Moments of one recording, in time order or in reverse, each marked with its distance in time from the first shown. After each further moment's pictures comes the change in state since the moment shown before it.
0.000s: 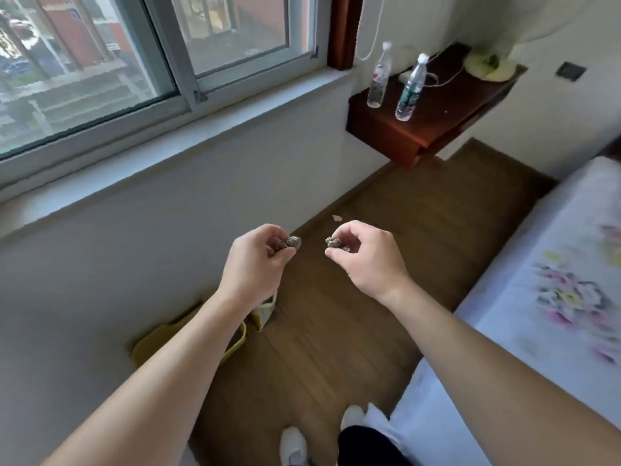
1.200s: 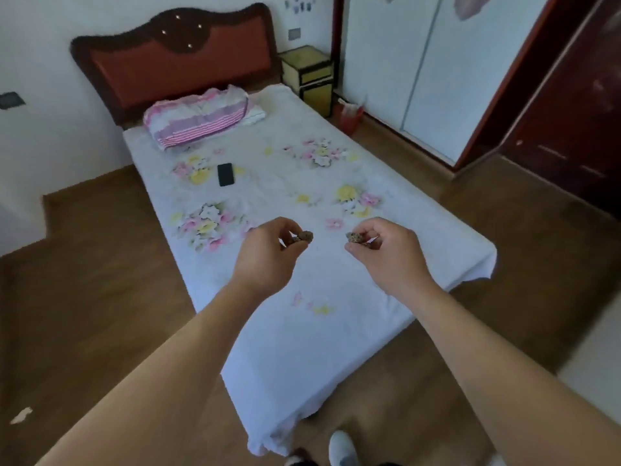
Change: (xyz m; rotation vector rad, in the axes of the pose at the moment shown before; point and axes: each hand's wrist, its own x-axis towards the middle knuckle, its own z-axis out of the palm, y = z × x) left_hand -0.338 0.371 0.378 -0.082 -1.209 0.937; right_hand -0.492 0.182 -0.342 -0.067 1.217 0.878
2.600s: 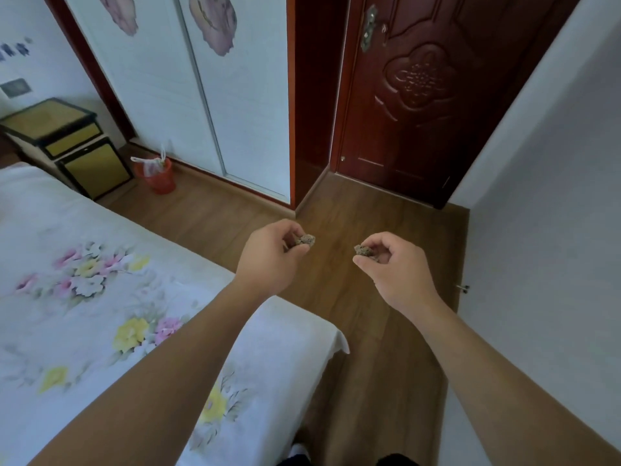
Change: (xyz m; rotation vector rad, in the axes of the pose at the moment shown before) left_hand 0.421 0.382 0.526 0.057 -0.406 0.396; right_hand 0.347 0.353 -0.475 -0.170 0.380 0.352
